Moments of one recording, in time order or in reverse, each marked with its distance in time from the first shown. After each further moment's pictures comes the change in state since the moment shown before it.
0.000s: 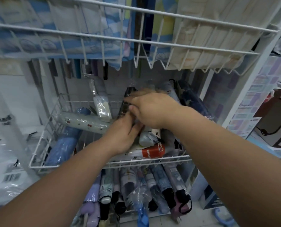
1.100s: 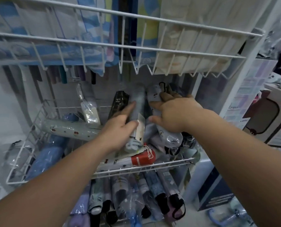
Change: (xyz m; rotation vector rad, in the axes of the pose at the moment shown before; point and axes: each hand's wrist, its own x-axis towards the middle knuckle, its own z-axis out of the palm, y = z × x) left_hand 0.035 0.014 0.006 -0.287 0.016 -0.142; right_hand -0.034 0.071 -0.002 -0.179 -0.190 0.300
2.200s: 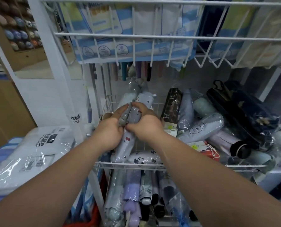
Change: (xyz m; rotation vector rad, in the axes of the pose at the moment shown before) left_hand -0.061 -0.107 -0.132 0.377 0.196 -0.210; right_hand 0.065 -0.231 0.038 1.119 0.189 -0.083
